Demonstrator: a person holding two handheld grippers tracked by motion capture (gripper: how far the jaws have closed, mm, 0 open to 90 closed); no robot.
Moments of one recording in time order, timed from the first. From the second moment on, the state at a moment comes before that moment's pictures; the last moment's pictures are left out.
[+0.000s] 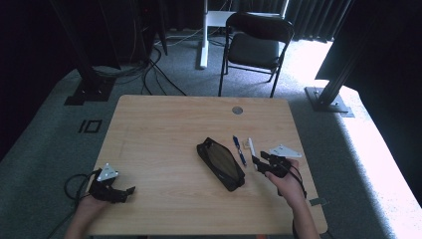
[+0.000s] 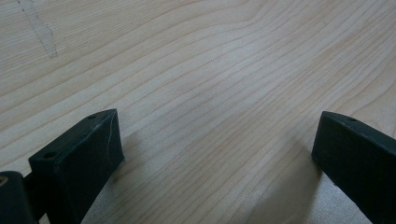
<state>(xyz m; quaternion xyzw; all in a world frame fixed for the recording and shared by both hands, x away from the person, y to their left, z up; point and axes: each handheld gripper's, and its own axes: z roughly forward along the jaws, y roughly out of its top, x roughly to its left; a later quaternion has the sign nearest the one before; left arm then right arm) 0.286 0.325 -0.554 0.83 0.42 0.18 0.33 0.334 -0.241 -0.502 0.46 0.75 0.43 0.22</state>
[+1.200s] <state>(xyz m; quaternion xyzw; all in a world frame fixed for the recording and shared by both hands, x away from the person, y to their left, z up) 0.286 0.325 -0.554 0.83 0.42 0.18 0.33 0.407 -0.242 -0.550 0.55 0.73 0.33 0.23</state>
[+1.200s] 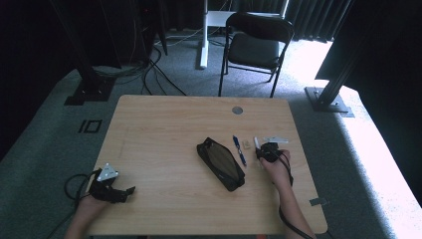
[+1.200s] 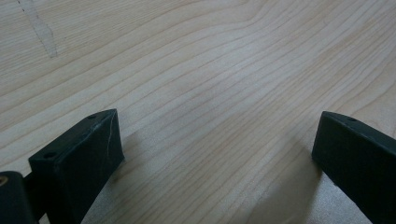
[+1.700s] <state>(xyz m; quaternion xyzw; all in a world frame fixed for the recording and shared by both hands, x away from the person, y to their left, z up) 0.285 0.325 -0.554 0.83 0.42 0.18 0.33 0.405 -0.247 -0.533 0.58 0.70 0.36 0.21</state>
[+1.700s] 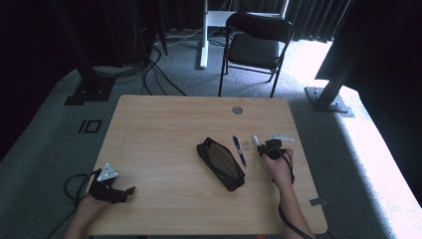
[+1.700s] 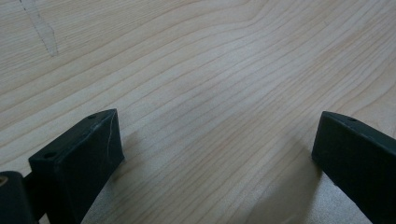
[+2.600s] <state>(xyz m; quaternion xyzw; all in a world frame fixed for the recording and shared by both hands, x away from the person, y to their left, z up) 0.286 0.325 -0.554 0.83 0.42 0.18 0.33 0.380 -0.188 -0.450 0.48 0.72 0.47 0.18</state>
